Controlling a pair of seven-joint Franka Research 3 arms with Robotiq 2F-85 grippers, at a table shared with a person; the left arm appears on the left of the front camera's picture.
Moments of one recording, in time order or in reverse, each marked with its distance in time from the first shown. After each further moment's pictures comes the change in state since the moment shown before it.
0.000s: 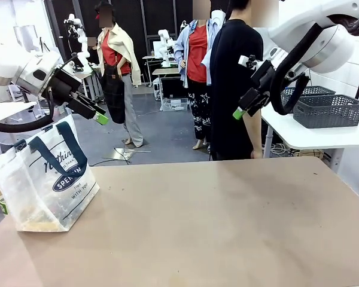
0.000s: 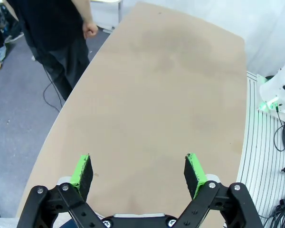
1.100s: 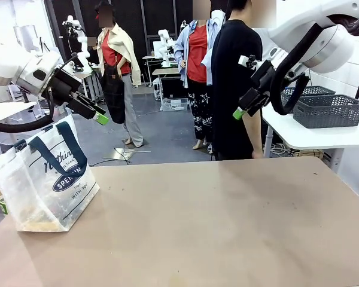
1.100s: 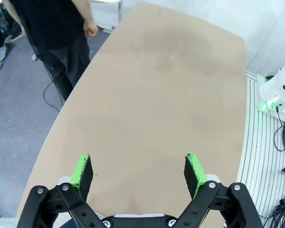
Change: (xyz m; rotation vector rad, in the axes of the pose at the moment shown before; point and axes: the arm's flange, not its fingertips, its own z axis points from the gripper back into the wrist) left arm 0.000 0.000 0.000 0.000 0.000 0.000; right arm 0.000 0.000 0.000 0.000 0.000 0.000
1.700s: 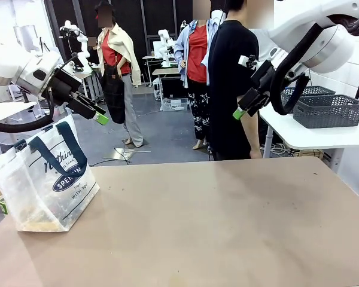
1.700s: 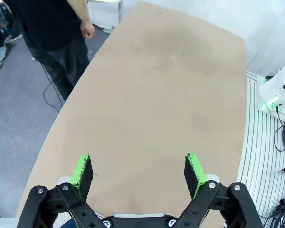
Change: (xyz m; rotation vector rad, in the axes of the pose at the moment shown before) left arm 0.000 0.000 0.000 0.000 0.000 0.000; right arm 0.000 0.000 0.000 0.000 0.000 0.000
